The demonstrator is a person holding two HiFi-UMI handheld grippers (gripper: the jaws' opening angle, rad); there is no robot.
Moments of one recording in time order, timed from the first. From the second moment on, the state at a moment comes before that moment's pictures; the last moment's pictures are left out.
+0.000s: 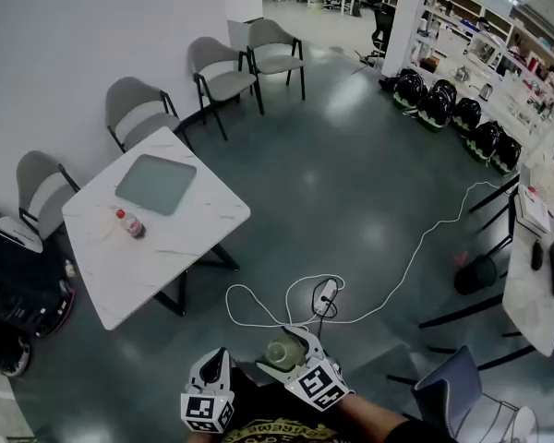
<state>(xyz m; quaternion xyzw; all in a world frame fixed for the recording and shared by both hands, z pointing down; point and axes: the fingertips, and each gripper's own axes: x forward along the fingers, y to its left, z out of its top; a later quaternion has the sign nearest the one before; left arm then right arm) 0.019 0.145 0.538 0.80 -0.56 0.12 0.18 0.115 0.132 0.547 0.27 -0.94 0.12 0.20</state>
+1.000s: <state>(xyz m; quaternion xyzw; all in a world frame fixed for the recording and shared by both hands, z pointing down) 0.014 0.142 0.535 0.79 -0.58 0.10 0.18 0.118 0.129 0.538 0.27 -0.94 0.13 0.17</state>
